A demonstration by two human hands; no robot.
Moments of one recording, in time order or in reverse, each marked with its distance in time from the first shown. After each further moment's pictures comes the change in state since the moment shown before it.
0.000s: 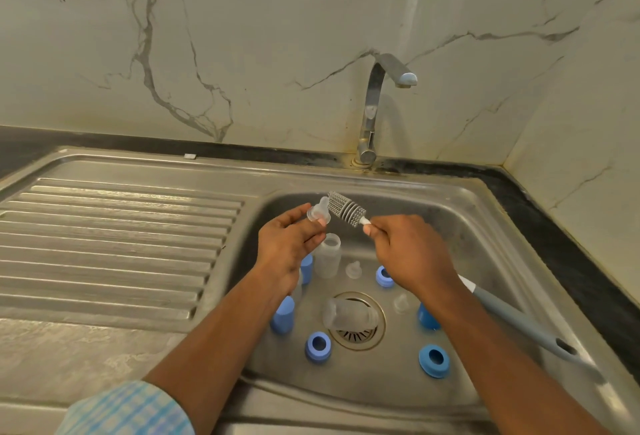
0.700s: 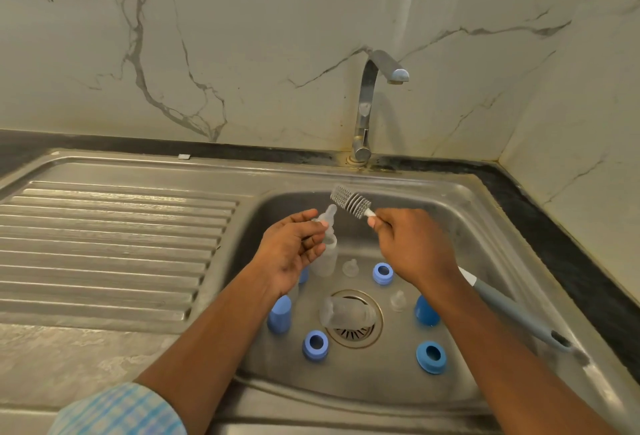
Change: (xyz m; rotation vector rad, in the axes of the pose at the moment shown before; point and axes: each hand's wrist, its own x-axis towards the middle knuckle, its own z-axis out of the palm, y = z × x) left_hand -0.002 0.003 0.001 0.057 -0.081 -0.204; right_hand 0.004 0.014 0.000 -0.003 0.068 0.008
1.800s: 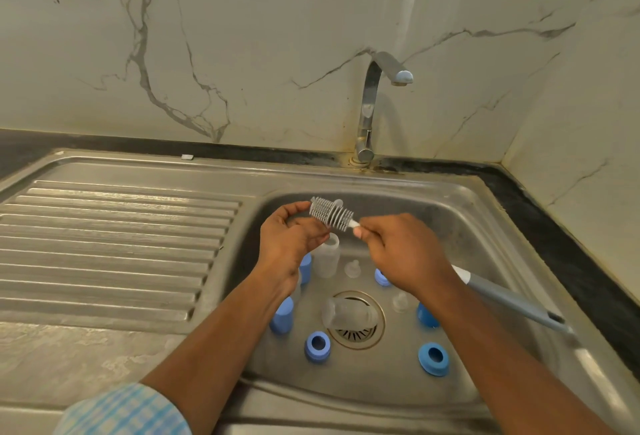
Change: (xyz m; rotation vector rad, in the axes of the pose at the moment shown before) left_hand 0.000 -0.003 0.004 0.057 0.079 0.291; right_hand -0.006 -0.017 -0.004 0.003 -0.099 -0.132
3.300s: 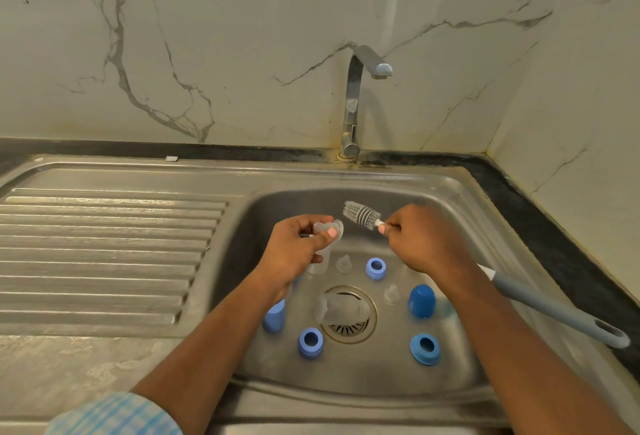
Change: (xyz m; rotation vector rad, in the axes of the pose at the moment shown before) left_hand 0.000 -0.017 0.001 0.461 -0.220 0.054; right_hand 0.004 0.040 -0.009 -0.063 -0.114 0.300
